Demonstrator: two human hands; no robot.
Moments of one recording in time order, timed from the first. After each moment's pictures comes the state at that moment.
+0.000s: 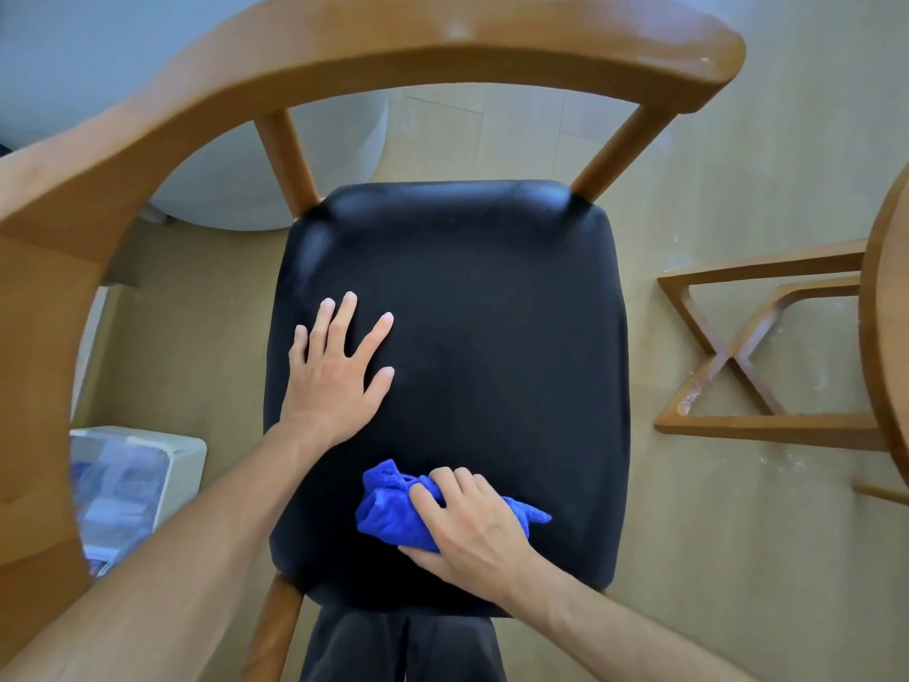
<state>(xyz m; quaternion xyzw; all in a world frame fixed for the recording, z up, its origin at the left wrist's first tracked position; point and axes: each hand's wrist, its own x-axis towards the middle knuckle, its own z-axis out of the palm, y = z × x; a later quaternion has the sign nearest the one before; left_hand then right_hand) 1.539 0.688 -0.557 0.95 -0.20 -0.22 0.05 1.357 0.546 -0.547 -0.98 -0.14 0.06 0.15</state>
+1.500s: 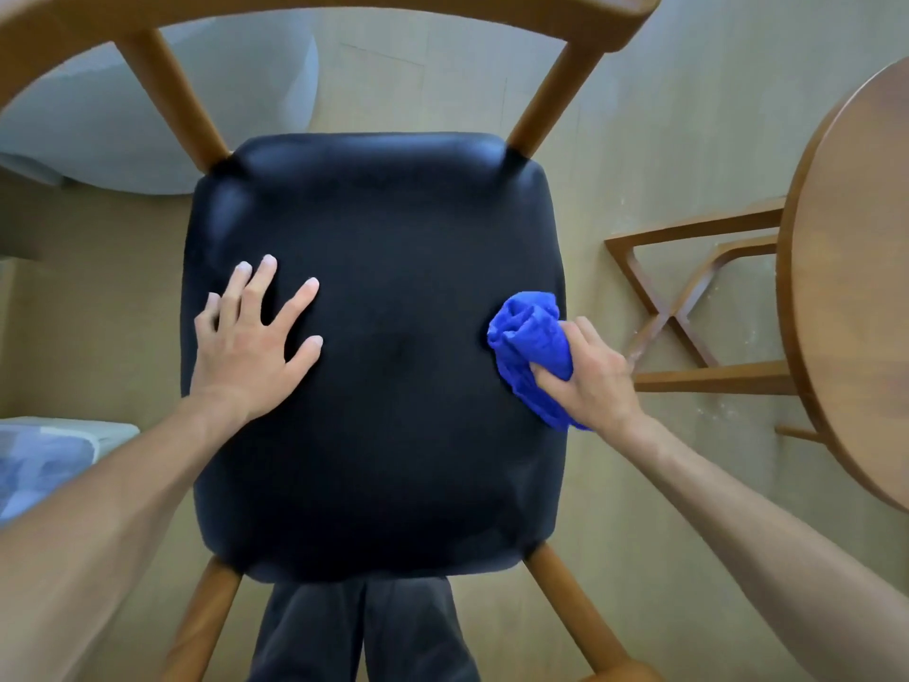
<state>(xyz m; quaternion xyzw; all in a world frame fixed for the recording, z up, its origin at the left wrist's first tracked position) 1.540 0.692 -0.566 0.96 -0.19 -0.19 0.05 1.393 0.353 -0.535 -0.96 0.16 0.07 0.24</state>
